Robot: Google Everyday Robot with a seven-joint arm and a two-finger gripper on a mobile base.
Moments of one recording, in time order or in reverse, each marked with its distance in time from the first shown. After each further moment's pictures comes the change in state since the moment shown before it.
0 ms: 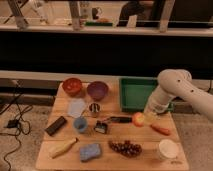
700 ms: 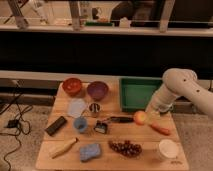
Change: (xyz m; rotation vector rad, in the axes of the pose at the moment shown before) arm 0.007 -0.004 -0.011 0.015 -0.042 0.016
